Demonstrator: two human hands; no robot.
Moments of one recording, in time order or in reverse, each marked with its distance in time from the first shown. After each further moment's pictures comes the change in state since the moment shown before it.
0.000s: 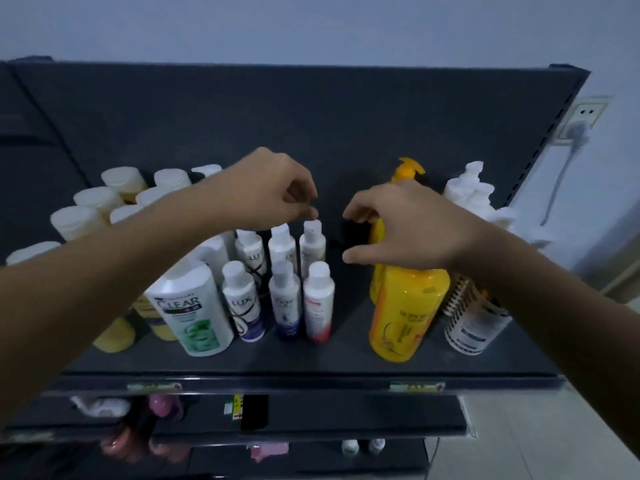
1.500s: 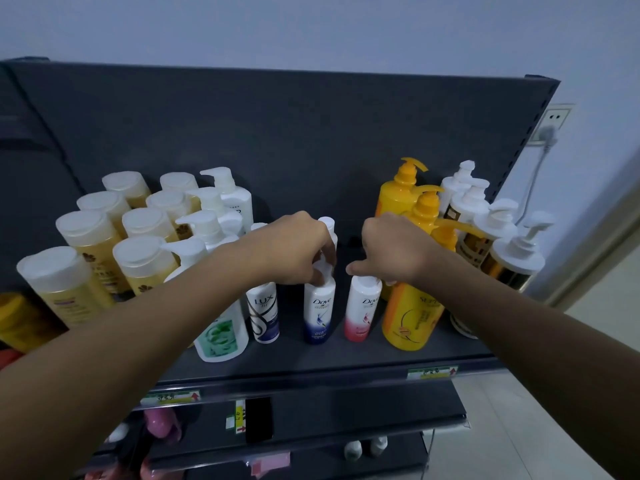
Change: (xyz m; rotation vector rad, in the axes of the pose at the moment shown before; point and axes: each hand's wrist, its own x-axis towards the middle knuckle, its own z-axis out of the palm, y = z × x) left_hand -0.031 -0.019 0.059 0.134 -0.195 0.159; right_hand 0.024 -0.034 0.067 -0.157 -0.098 0.266
